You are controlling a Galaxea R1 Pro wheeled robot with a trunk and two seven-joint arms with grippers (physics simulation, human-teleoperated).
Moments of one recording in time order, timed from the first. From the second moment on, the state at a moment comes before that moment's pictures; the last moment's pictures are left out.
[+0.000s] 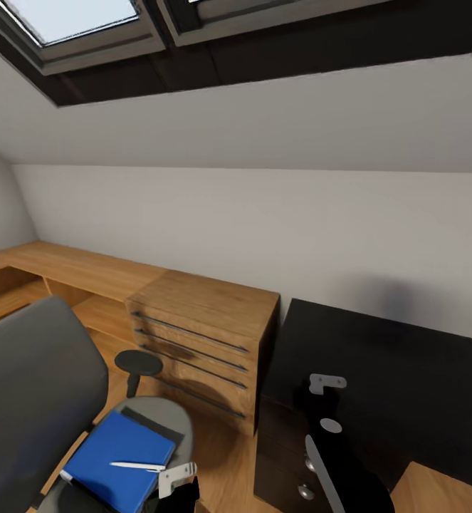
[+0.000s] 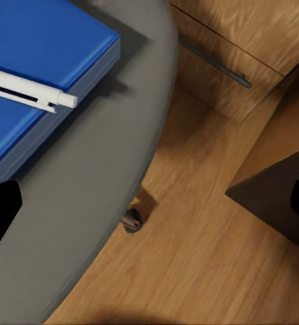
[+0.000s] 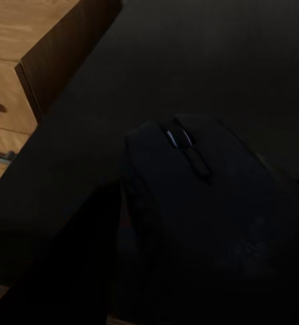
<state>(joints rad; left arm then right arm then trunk) -0.23 -0.08 -0.44 -0.64 0.54 -0.08 0.38 -0.30 0.09 0.14 -1.16 -0.08 0.28 -0.34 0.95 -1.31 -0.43</state>
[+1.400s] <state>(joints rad) -0.23 -0.08 -0.44 -0.64 0.54 -0.08 0.38 -0.31 0.09 0.14 -0.92 -0.05 0.12 -0.33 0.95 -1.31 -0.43</state>
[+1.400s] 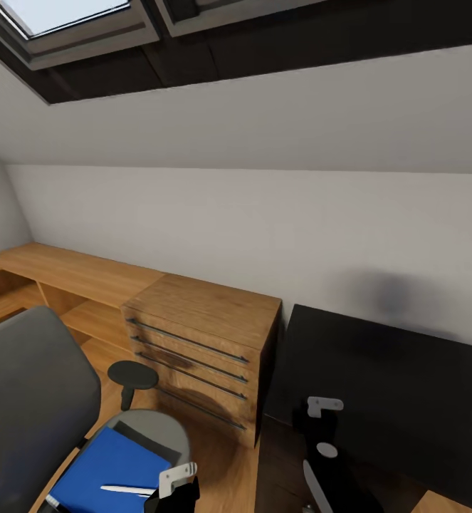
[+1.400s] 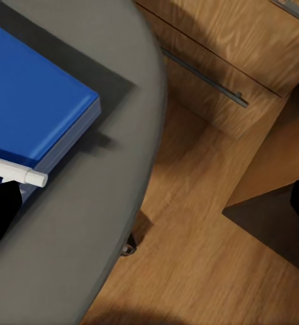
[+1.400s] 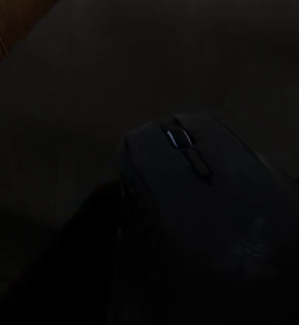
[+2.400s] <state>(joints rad) -0.23 -0.08 -0.44 -0.64 0.54 -0.08 0.38 -0.50 0.10 0.13 -0.69 -0.04 0.10 -0.33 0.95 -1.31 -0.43</state>
